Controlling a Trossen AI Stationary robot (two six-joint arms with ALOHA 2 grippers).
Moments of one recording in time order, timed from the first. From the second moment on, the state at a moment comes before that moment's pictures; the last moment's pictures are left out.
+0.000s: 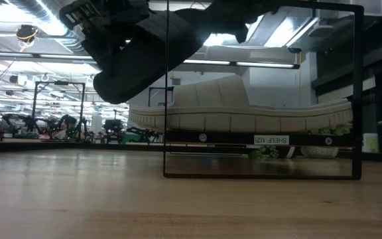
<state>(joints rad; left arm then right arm) 0.33 1.38 1.08 -0.94 0.47 0.42 0.01 1.41 1.05 -0.02 0.05 0.10</state>
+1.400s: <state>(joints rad) 0.31 1.38 1.11 -0.83 0.27 0.37 -0.02 1.37 1.05 -0.05 0.16 0.07</state>
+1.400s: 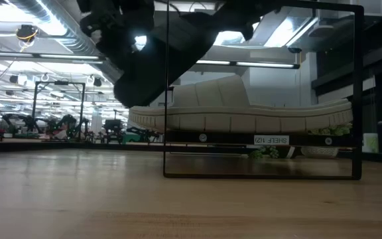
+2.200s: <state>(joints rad) 0.38 1.38 1.38 -0.89 0.18 0.54 -0.18 1.21 1.05 -0.22 0.32 0.18</state>
